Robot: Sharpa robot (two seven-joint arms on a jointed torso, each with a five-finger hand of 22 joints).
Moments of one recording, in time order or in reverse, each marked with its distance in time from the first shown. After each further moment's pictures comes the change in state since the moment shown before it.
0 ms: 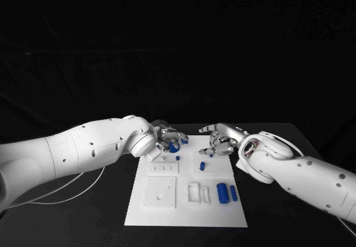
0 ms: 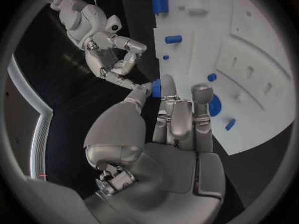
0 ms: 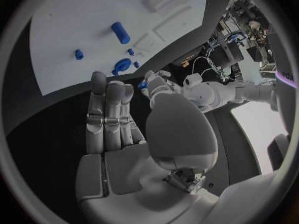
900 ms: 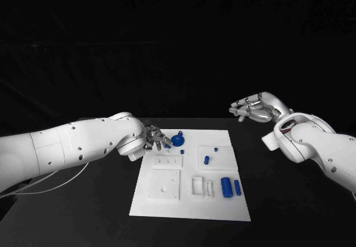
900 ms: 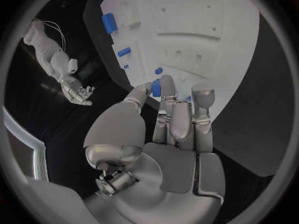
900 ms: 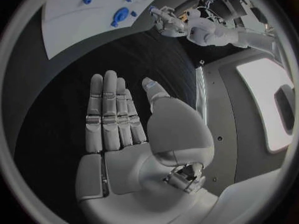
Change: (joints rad) left arm 0.004 -0.129 -0.038 0.099 -0.311 0.055 -0.166; left_hand 0.004 -0.004 0.000 0.000 0.008 0.008 -0.008 -0.004 0.000 0.007 -0.007 0.014 0.022 0.012 -0.003 0.009 0.013 -0.005 0.009 -0.002 0.081 0.000; right arm 0.008 -0.093 0.131 -0.073 0.442 -0.109 0.180; right_hand -0.120 0.118 0.028 -0.119 0.090 0.415 -0.019 0.012 0.013 0.113 0.037 -0.644 -0.736 -0.092 0.074 -0.560 -0.427 -0.016 -0.255 0.074 -0.050 -0.528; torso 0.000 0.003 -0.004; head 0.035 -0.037
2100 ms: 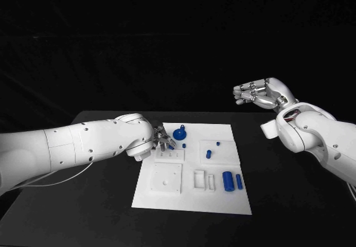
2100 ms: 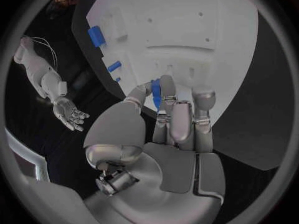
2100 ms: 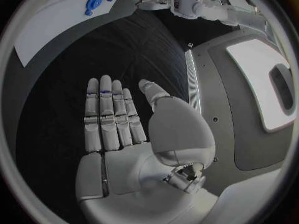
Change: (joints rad) left arm -0.020 0.043 -0.035 0.010 -0.088 -0.029 -0.053; left_hand 0.000 0.000 -0.003 -0.003 -0.006 0.004 0.003 -0.002 0.000 0.009 0.005 0.000 0.000 0.005 0.002 0.016 0.008 0.000 0.003 0.004 0.032 0.000; right arm 0.017 0.021 0.001 -0.019 0.167 -0.011 0.107; right_hand -0.015 -0.025 0.132 -0.006 0.010 0.004 0.003 0.000 0.000 0.003 0.022 -0.080 -0.071 0.003 0.034 -0.148 -0.304 0.000 -0.043 0.041 0.134 -0.626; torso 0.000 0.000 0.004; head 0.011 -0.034
